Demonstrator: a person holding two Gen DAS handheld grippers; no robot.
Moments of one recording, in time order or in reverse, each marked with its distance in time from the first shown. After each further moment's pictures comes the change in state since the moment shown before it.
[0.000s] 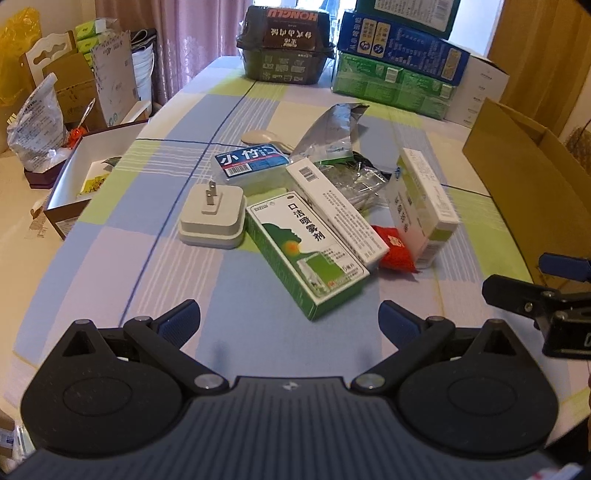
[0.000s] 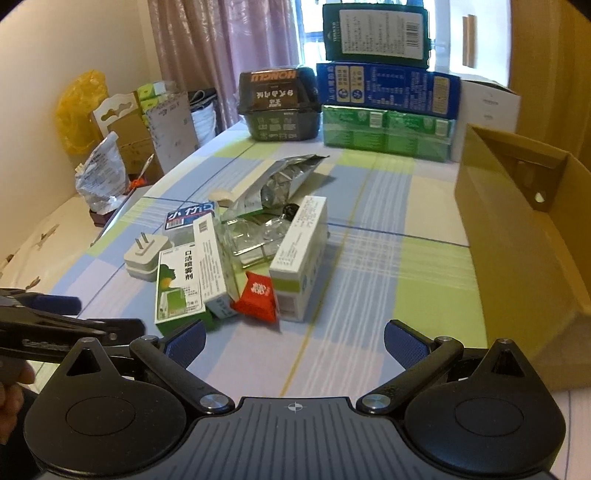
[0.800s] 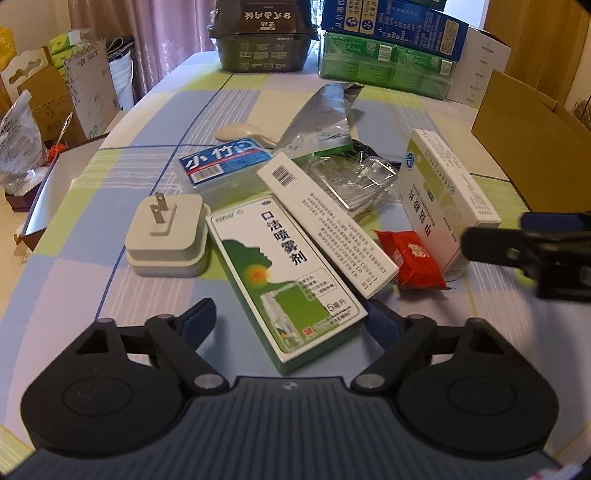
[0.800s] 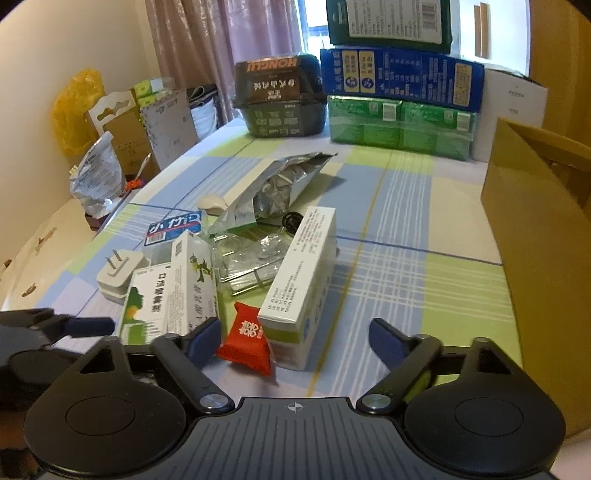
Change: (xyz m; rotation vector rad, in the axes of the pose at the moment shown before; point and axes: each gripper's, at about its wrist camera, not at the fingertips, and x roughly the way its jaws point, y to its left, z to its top) left arm 0.060 -0.006 0.012 0.078 0.005 0.005; right arm 0.063 -0.009 0.025 0.014 0.016 0.025
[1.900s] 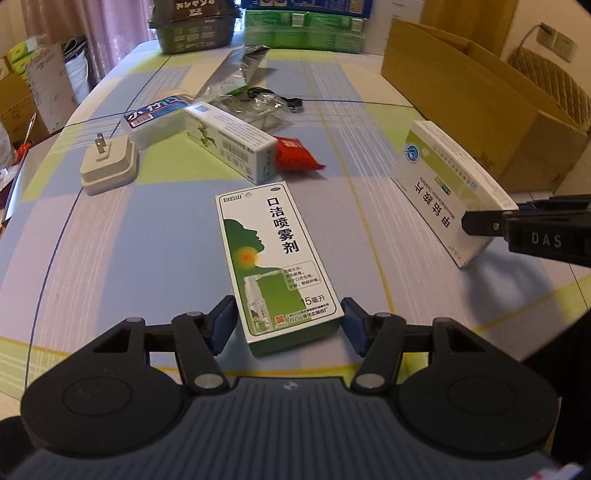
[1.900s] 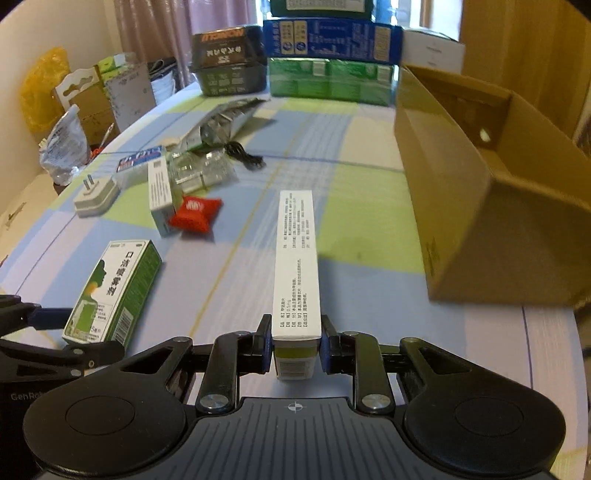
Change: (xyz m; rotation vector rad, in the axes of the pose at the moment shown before) left arm -0.070 -0.059 -0.078 0.127 0.065 -0.093; right arm -0.093 -0.031 -0.089 0.038 0.089 -0.143
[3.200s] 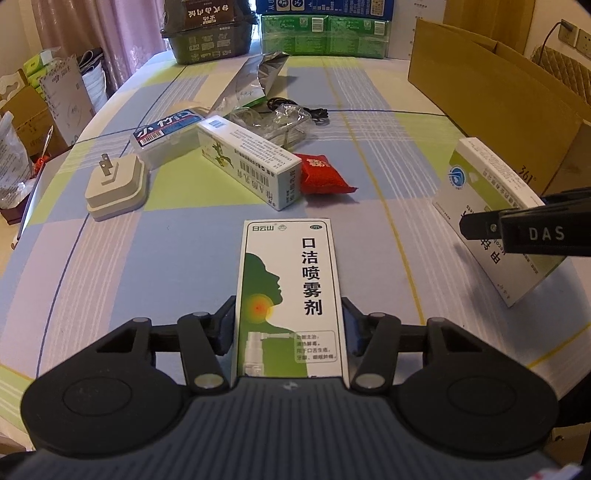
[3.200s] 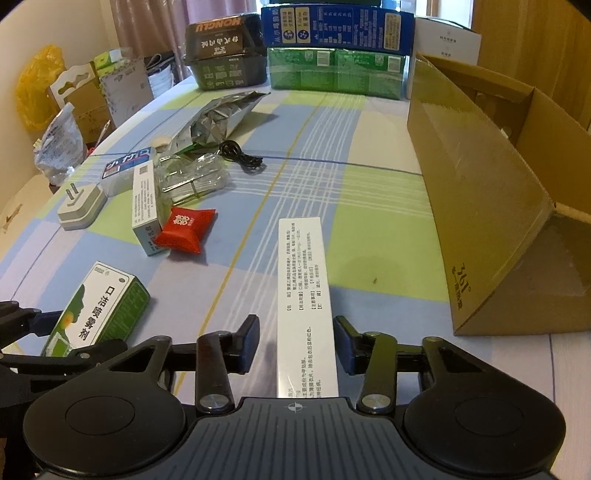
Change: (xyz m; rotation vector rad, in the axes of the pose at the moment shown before) left arm 0.030 0.003 0.023 -0.003 -0.030 0.090; right arm 0.042 -0.001 0.031 0.005 0.028 0.018
